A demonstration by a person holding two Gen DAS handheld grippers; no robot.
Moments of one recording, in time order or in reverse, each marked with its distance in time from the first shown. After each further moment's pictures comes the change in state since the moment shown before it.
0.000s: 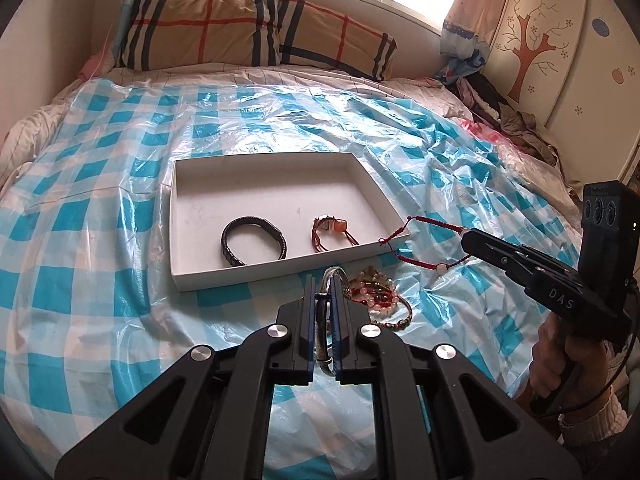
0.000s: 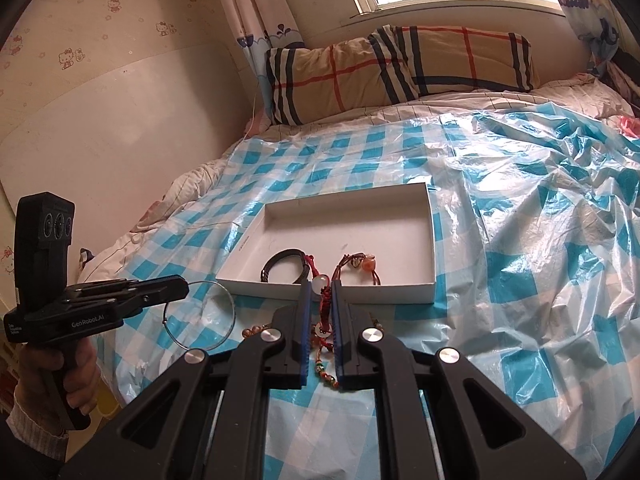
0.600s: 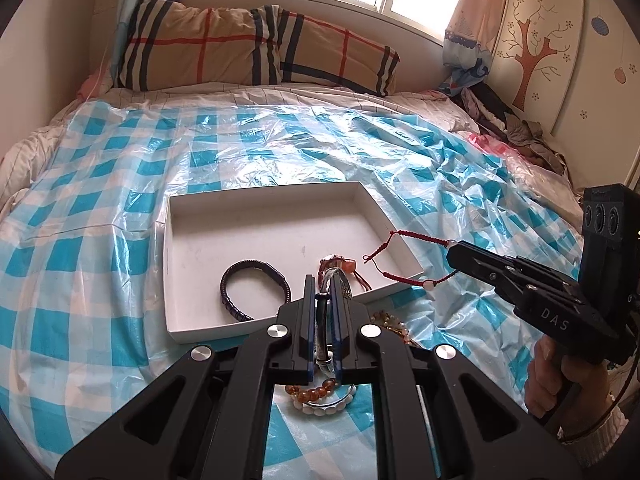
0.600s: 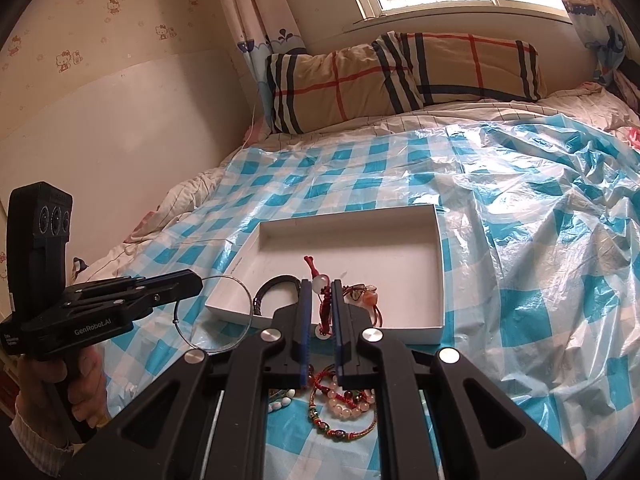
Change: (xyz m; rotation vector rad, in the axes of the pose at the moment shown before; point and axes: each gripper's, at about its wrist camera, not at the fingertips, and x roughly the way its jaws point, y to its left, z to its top) left arm 0.026 -0.001 0.032 0.021 -0.059 0.030; right arm 0.033 -0.006 0.021 -0.014 -0.020 0.000
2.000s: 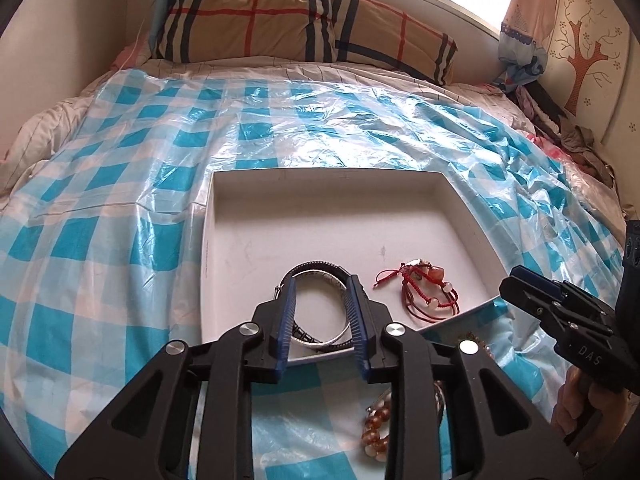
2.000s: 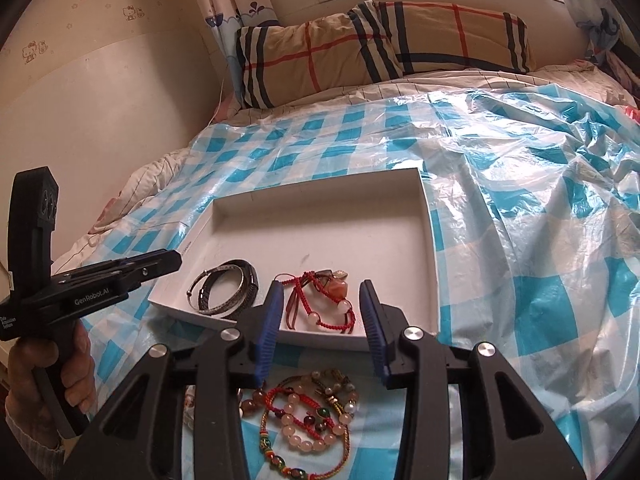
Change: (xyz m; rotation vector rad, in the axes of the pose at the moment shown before) left arm 0.061 0.049 0.001 -0.080 0.058 0.150; right arm 0.056 -0.029 -0.018 0.038 0.095 -0.082
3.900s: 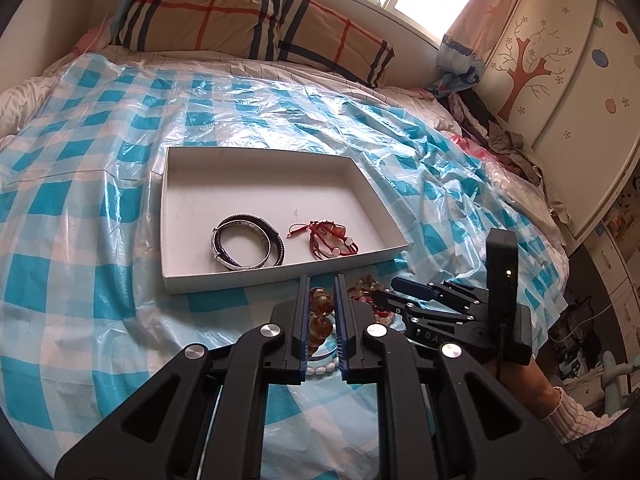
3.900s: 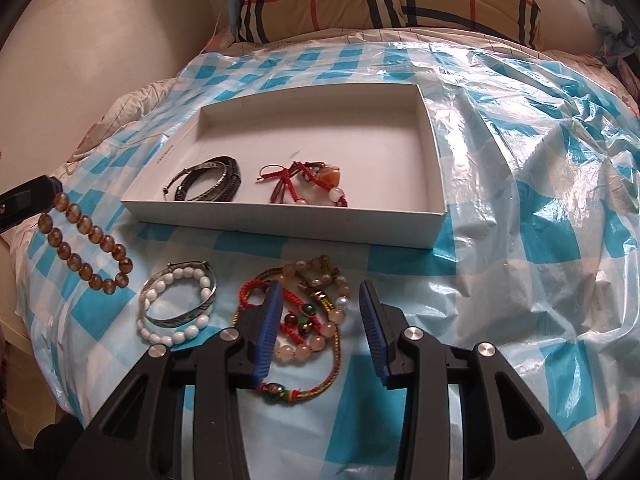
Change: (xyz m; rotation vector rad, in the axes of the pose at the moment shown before) left arm -0.071 -0.001 -0.036 -0.012 0.017 -0.284; right arm 0.025 0.005 -0.045 -0.075 0.214 -0.105
